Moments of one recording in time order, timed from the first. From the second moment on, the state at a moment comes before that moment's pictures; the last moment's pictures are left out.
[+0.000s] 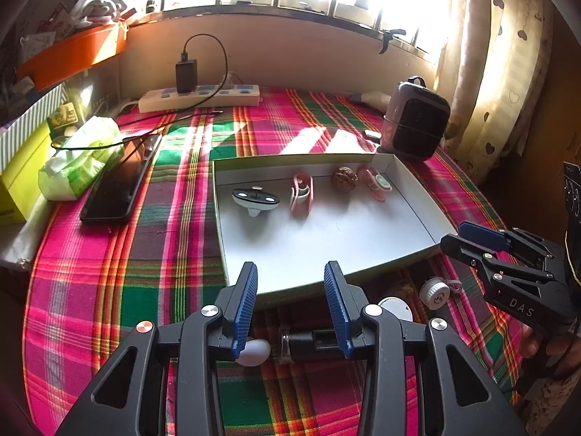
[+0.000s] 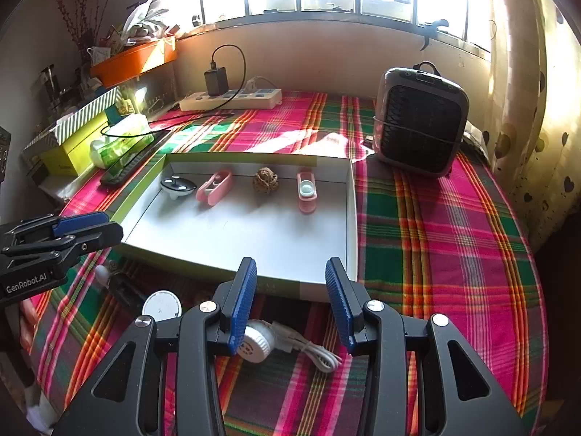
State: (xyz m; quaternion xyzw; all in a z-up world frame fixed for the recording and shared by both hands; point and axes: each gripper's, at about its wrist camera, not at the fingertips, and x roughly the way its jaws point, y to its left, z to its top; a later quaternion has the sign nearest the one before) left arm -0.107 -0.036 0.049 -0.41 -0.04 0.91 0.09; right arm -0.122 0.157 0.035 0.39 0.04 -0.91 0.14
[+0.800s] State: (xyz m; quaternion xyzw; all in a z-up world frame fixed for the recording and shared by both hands) left arm -0.100 -0.024 0.020 -0.43 -0.04 0.89 0.14; right arm -0.088 0.169 0.020 0.40 0.02 -0.91 0.14
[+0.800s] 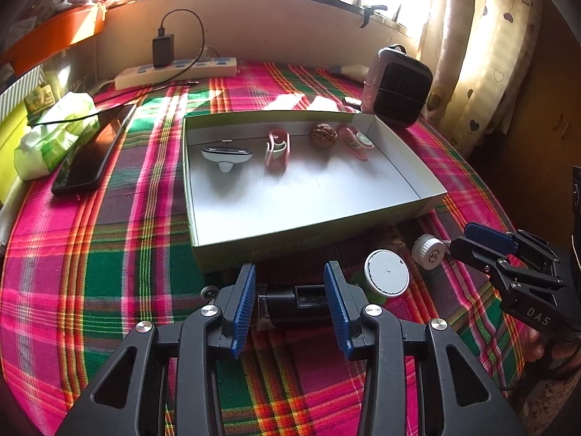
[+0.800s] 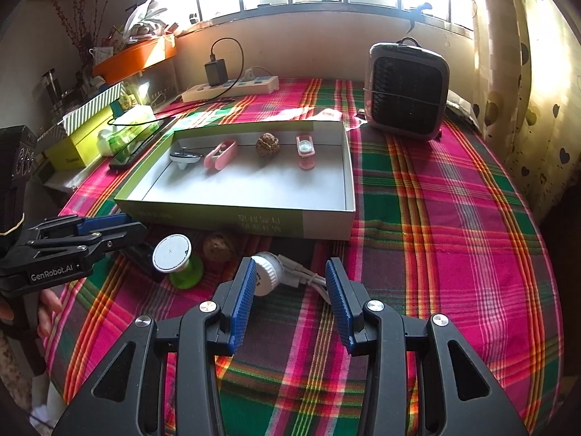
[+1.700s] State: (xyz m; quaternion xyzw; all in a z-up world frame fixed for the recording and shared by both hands) left arm -0.062 -0.012 0.019 -0.46 -0.03 0.87 0.18; right arm -0.083 0.173 0.014 0.40 0.01 -0.90 0.14
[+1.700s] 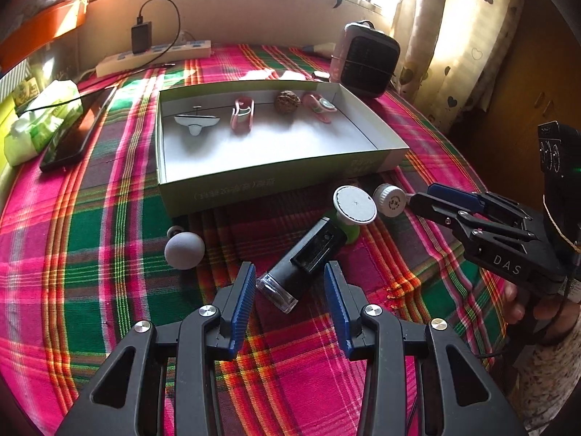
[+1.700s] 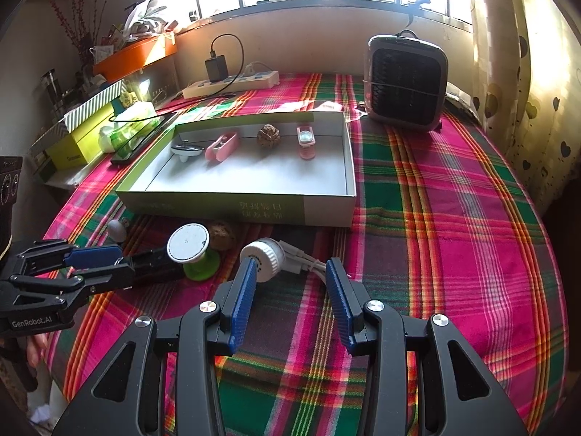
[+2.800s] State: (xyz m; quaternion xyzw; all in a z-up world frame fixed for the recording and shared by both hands) left arm -0.066 0.025 0.009 -0.46 0.07 0.86 0.21; right arm -0.094 0.152 0.004 0.42 0.05 -0.89 0.16
